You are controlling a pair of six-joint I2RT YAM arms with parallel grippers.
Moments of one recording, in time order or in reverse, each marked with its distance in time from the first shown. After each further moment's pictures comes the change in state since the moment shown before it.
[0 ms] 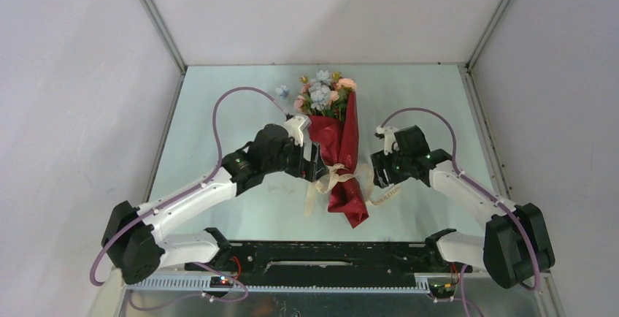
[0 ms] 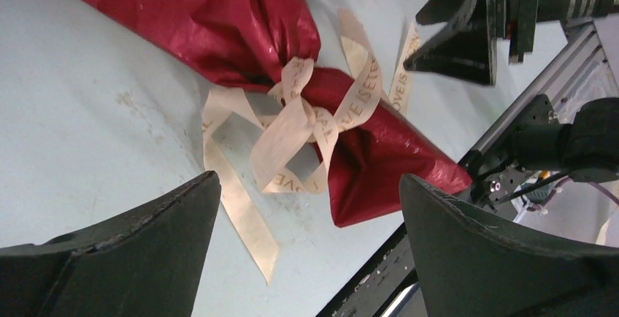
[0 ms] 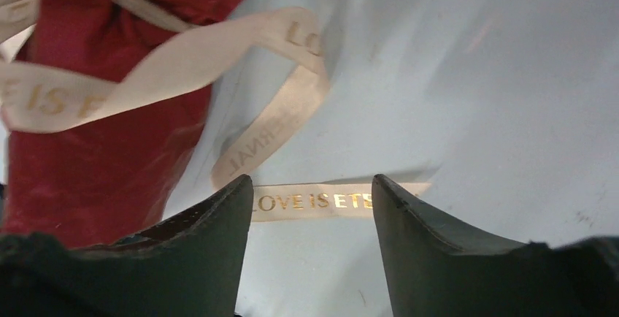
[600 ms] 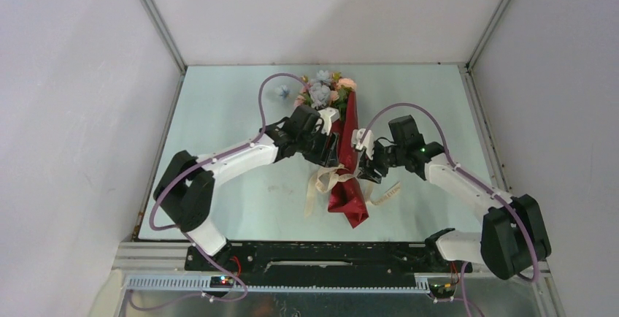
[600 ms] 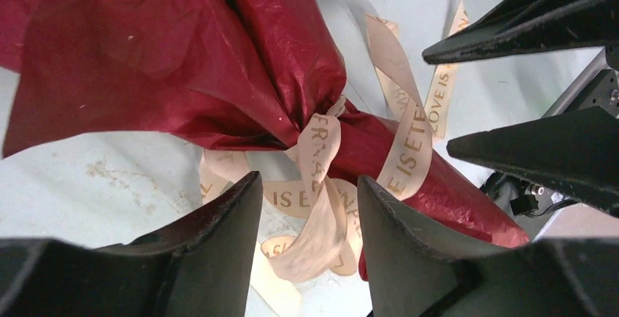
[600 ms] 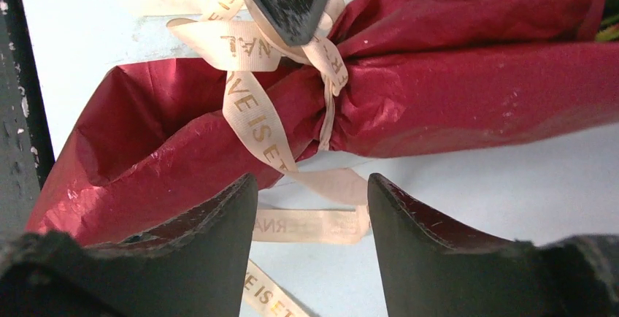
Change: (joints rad) left arm 0.034 0.452 0.321 -0.091 0.117 0.120; right arm 0.067 0.024 0.074 0.123 -0.433 -0.746
